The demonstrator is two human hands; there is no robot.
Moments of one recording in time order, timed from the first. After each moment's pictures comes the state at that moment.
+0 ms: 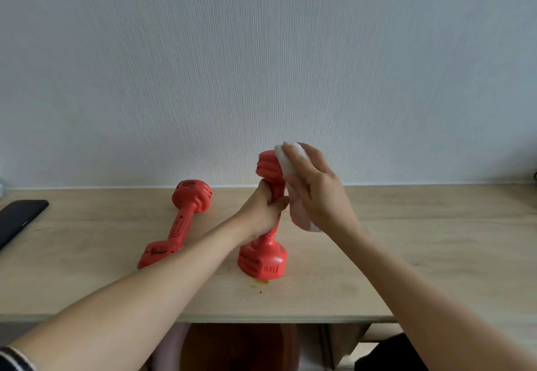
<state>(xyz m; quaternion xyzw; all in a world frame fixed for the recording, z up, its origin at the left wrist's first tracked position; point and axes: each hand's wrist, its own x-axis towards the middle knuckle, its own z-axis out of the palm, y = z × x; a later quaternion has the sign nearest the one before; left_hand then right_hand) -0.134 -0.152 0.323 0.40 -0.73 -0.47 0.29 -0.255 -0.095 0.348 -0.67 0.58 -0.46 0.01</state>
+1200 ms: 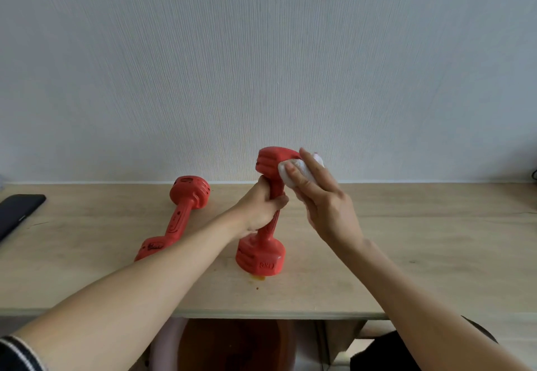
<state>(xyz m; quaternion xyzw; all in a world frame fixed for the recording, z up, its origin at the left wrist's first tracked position) -0.133 -0.157 0.321 0.38 -0.72 -0.52 0.28 -0.273 -0.087 0.308 -0.71 0.53 -0.46 -0.12</state>
